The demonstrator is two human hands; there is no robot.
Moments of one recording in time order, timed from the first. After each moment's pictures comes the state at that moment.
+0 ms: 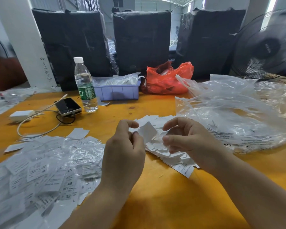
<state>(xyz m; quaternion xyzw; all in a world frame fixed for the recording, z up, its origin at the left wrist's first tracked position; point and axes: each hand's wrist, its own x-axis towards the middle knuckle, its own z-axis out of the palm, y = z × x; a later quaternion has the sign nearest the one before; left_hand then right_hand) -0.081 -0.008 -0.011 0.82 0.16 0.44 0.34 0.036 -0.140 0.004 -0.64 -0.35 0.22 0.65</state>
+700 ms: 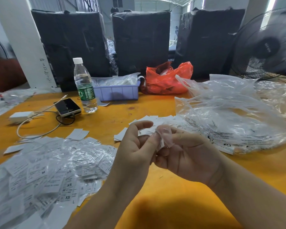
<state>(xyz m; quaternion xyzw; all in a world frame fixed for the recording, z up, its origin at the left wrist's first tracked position) -0.089 -0.026 0.003 0.69 0.04 0.27 0.67 0.018 -0.133 0.006 -0.32 -0.34 0.52 0.72</state>
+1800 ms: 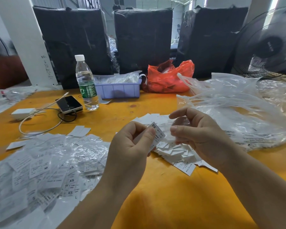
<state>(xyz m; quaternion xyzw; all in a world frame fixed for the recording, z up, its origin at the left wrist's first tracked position) -0.094 -0.018 0.003 0.75 0.13 0.34 0.56 0.036 -0.148 0.016 -0.61 -0.36 0.22 0.67</state>
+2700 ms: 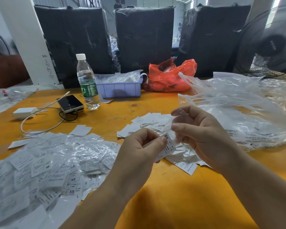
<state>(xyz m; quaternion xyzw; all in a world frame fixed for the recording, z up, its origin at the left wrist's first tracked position) -0.092 -0.022 0.001 0.73 0.11 0.23 0.64 0.030 -0.146 0.014 -0.57 -0.38 0.20 0.70</state>
